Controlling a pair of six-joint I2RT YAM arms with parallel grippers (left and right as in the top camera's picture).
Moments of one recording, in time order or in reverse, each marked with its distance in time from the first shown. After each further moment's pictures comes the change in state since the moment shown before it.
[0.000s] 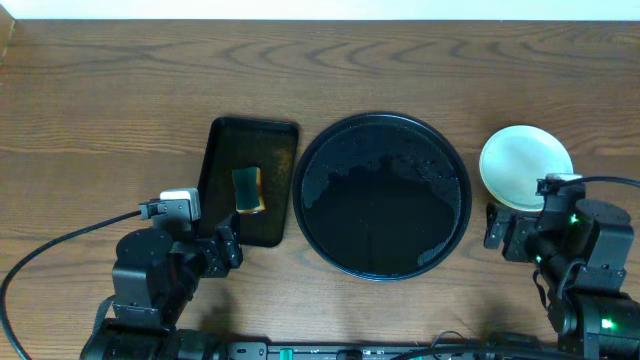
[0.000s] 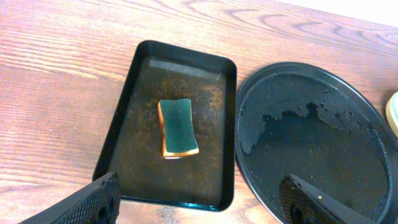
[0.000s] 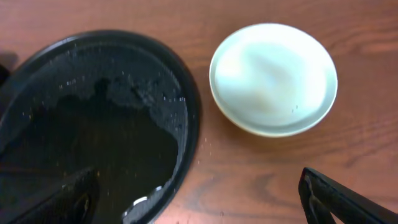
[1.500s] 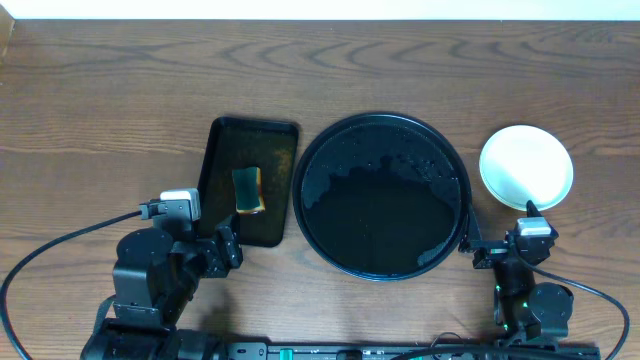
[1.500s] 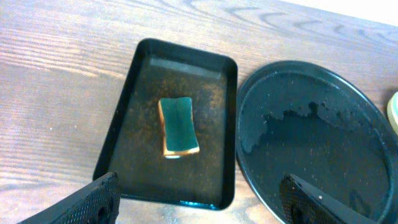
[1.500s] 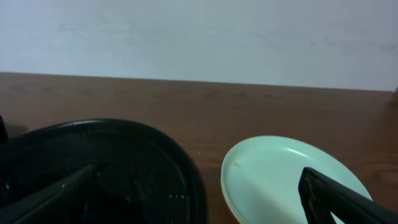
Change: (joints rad) left arm 0.000 0.000 -0.003 -0.002 0.000 0.000; right arm 0.098 -0.677 -0.794 0.816 0.028 -0.058
